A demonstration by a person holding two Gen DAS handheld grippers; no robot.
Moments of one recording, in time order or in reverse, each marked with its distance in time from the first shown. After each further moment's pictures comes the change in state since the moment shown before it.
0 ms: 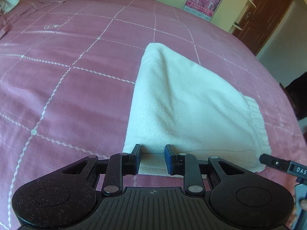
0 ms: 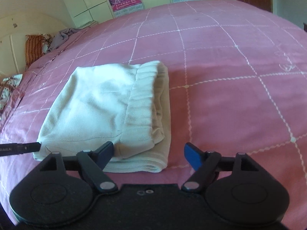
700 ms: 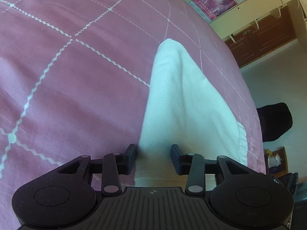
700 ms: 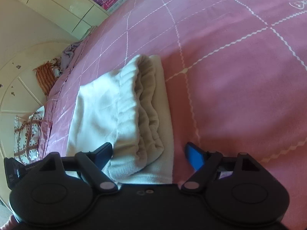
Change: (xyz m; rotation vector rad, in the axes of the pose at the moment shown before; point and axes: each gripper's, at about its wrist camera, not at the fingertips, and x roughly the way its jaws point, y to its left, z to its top) left arm 0.051 0.063 0.028 -0.223 0.129 -0.227; right arm 0.038 -0.060 0.029 0.307 0.127 0.267
